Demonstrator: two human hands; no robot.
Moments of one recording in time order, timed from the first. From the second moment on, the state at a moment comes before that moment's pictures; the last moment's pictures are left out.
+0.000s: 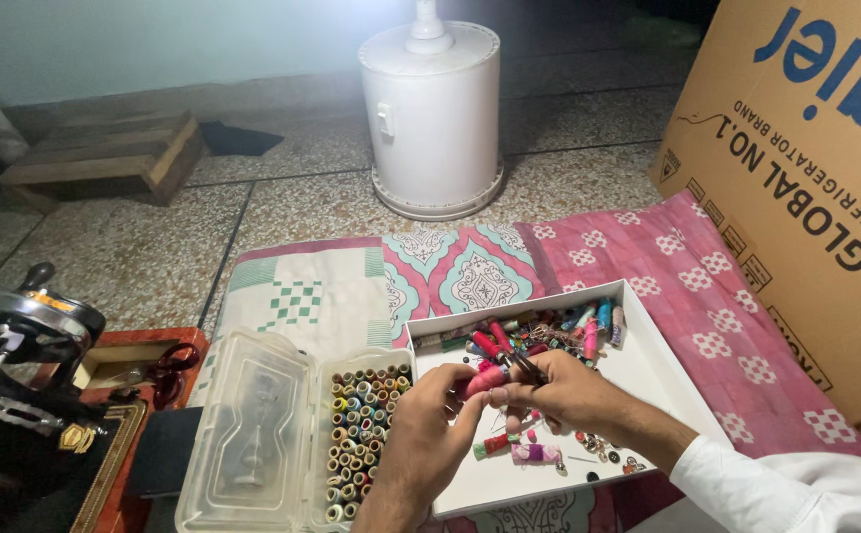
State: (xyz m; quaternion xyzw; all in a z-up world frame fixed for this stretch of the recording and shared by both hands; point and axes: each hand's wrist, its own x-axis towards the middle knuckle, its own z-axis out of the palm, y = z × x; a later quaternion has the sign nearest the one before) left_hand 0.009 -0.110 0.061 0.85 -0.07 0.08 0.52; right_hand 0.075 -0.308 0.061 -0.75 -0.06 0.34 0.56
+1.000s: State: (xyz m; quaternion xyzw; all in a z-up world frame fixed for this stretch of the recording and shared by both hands) left_hand -0.022 0.010 0.074 0.94 -0.02 -0.02 0.35; right_hand 0.058 -0.211 0.038 -0.72 -0.10 0.30 0.62
